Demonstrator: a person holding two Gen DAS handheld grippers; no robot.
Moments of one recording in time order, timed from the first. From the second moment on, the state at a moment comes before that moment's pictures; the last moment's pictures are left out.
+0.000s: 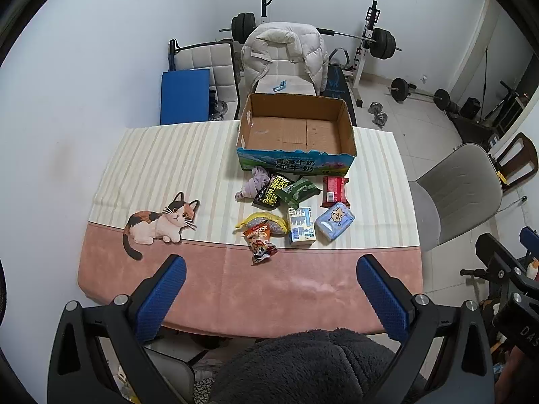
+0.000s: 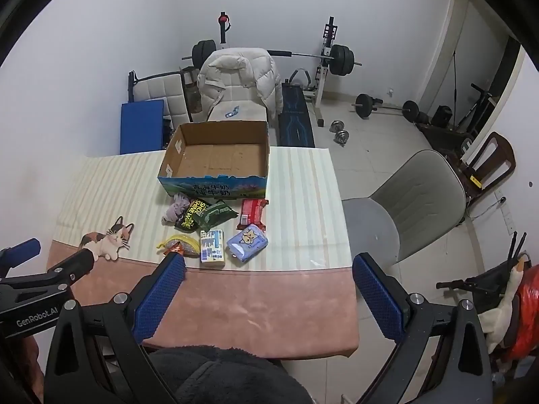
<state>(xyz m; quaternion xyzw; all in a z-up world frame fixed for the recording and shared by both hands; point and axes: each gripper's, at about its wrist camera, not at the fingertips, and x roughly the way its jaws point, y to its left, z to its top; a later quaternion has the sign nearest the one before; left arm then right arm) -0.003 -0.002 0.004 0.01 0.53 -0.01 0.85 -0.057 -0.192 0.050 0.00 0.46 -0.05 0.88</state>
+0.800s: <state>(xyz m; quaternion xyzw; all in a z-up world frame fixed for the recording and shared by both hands) -0.019 -0.003 0.012 0.01 0.51 -0.01 0.86 -0.067 -0.193 0.050 0.00 0.45 -0.05 0.89</state>
